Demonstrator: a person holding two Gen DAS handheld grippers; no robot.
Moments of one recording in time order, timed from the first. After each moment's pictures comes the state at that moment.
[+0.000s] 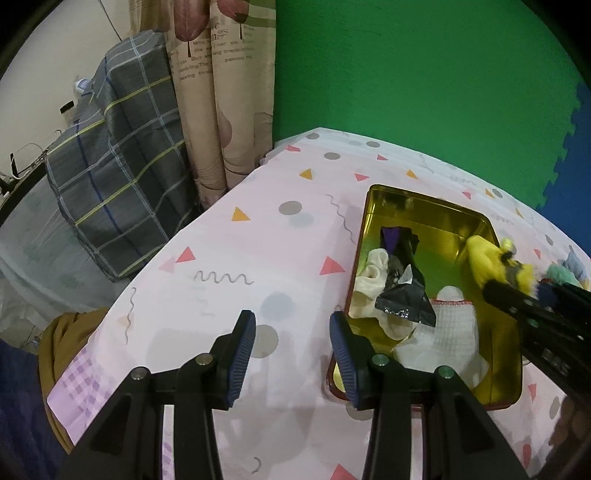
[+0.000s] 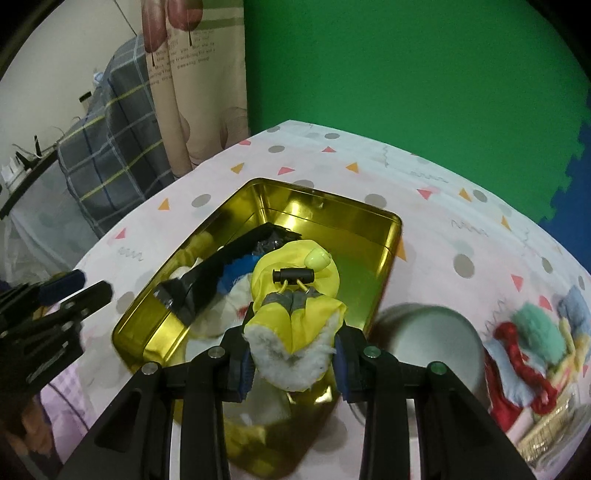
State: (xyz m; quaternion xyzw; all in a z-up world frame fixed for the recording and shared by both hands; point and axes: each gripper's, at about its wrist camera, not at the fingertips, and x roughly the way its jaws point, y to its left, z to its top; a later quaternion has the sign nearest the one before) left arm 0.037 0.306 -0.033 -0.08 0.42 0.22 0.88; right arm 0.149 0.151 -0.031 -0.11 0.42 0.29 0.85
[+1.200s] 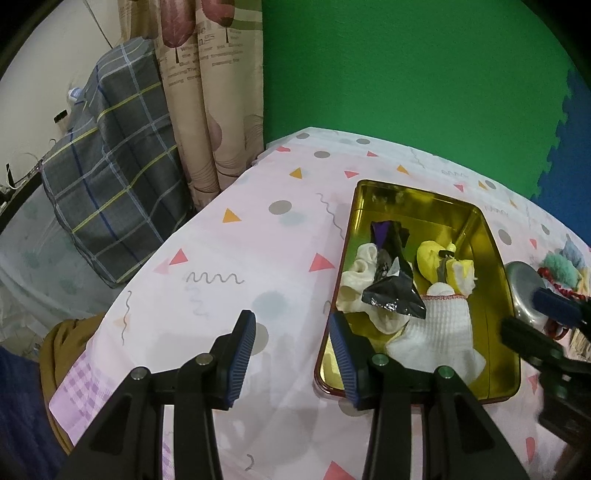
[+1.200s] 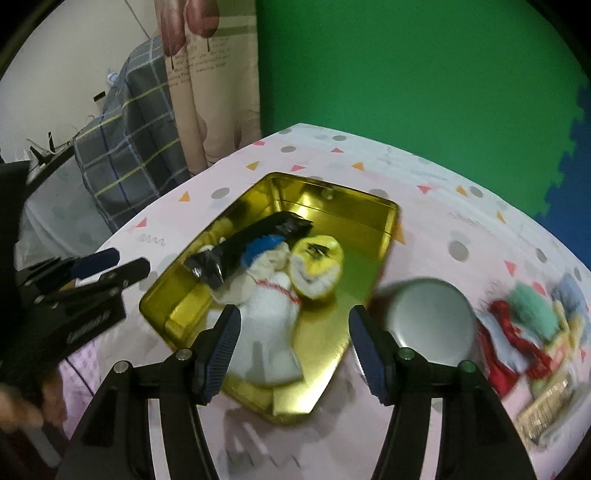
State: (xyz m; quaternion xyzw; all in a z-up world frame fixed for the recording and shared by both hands) left arm 0.040 0.293 -0.037 -0.06 0.42 0.21 0.88; right arm 0.102 0.107 -0.012 -0.10 0.41 0.30 0.86
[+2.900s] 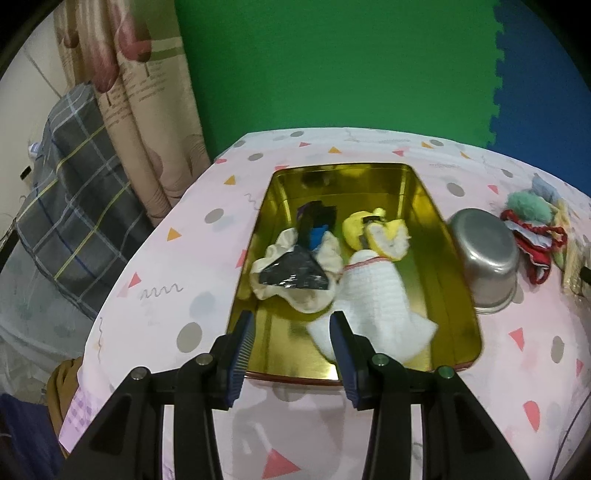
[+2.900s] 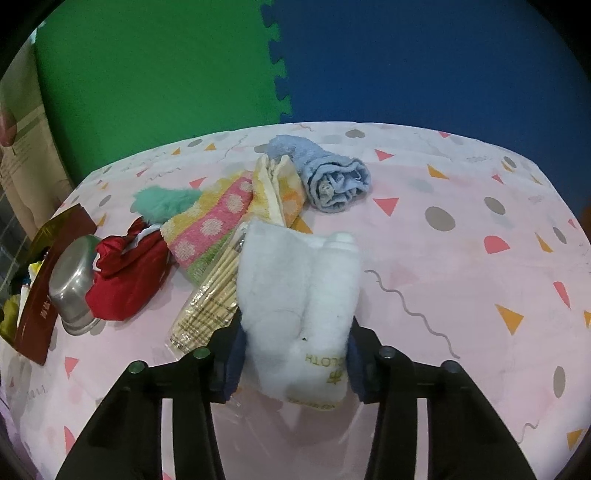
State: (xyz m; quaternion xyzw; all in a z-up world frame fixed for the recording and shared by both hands) left arm 0.048 0.220 -0.047 0.03 0.43 0.14 0.89; right arm 0.142 -0.186 -0.074 0.02 0.43 0.05 0.90
